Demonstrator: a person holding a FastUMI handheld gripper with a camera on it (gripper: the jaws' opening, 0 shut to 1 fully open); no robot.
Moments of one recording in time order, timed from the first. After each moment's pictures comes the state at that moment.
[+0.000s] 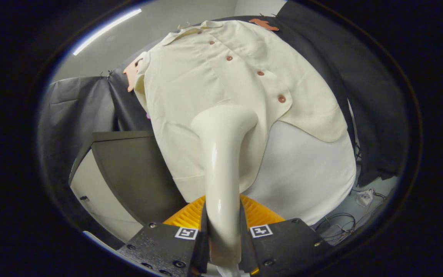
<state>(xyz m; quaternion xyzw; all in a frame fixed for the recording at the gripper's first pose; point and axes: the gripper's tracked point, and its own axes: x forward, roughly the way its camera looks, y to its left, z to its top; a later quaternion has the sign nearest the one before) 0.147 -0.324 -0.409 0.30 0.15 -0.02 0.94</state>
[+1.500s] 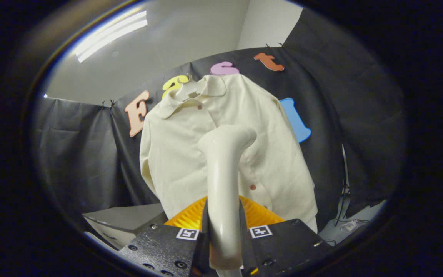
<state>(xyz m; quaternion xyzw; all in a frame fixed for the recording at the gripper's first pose) 0.179 -0.473 -0.185 0.26 0.01 -0.06 0.96</state>
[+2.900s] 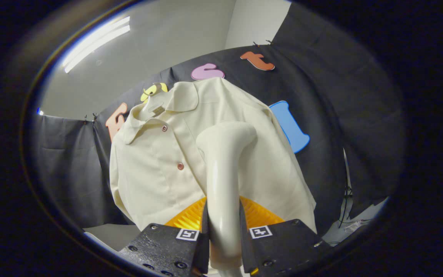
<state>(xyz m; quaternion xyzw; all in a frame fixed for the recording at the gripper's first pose) 0.241 -0.534 -0.199 0.30 0.02 -0.09 0.95</state>
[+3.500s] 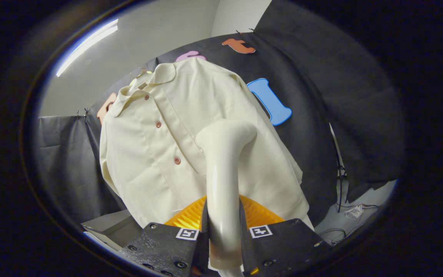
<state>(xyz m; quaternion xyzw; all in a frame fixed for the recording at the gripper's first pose) 0.198 -0.516 -0.293 0.33 0.08 -0.10 0.94</state>
